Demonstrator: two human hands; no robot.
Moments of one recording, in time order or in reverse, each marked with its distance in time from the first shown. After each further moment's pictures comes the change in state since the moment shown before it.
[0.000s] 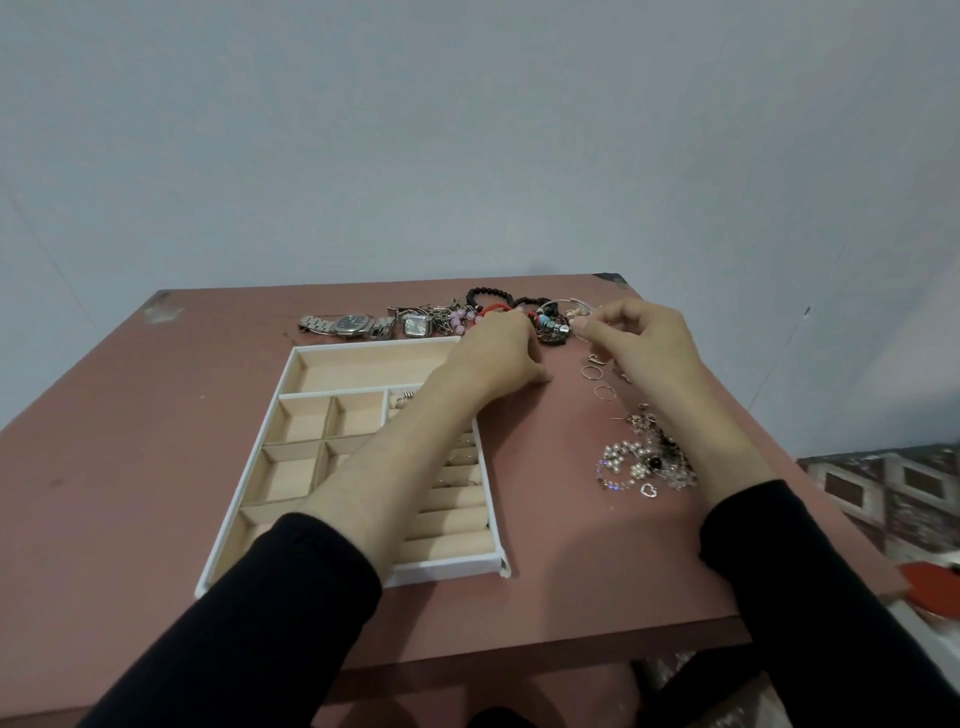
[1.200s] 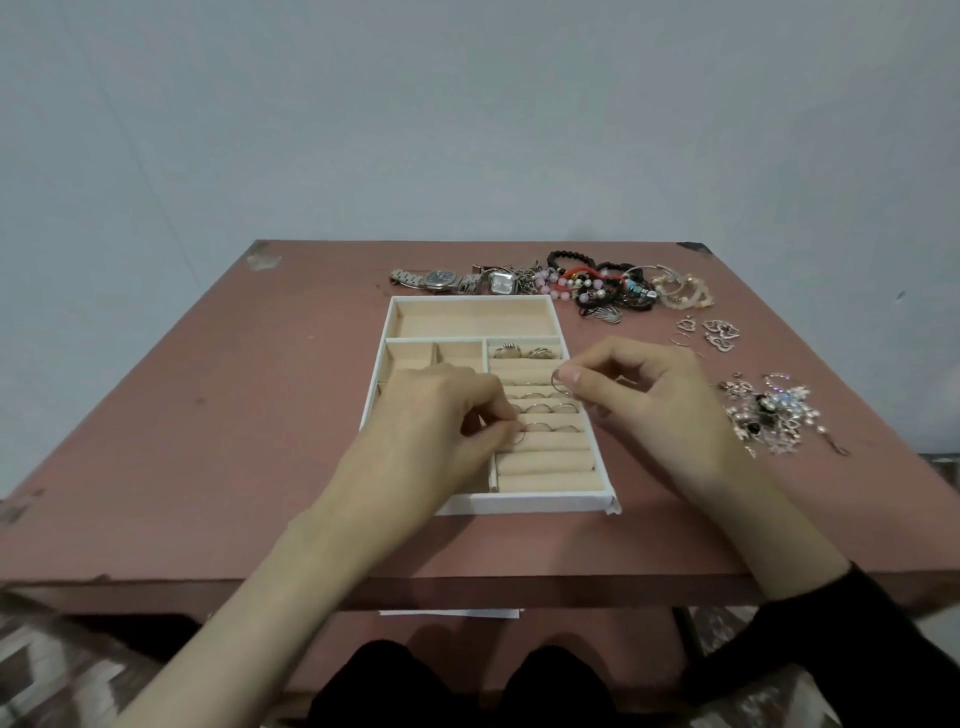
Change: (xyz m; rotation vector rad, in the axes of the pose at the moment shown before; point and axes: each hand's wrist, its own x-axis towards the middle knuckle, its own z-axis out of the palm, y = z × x) left_hand -0.178 -0.048 -0.052 -0.105 0.304 0.139; right_hand -0.096 -0.033 0.051 0.081 -0.343 -0.144
